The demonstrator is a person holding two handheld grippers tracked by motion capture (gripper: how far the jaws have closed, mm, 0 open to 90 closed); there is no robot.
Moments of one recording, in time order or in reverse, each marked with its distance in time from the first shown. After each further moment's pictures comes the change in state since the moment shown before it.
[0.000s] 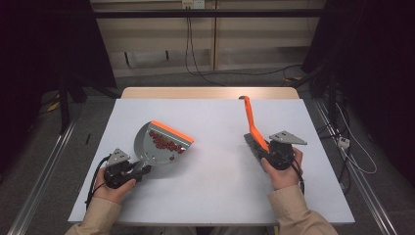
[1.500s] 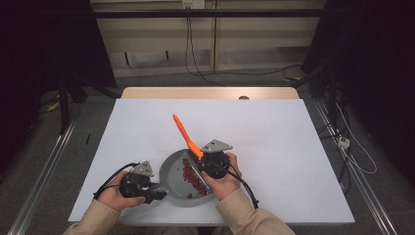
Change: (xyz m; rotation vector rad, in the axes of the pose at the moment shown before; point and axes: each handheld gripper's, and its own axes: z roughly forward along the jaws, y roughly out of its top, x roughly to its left) left arm -0.045 0.004 0.011 0.354 -0.379 0.292; right arm 0.153 0.007 0.060 0.100 0.233 -0.173
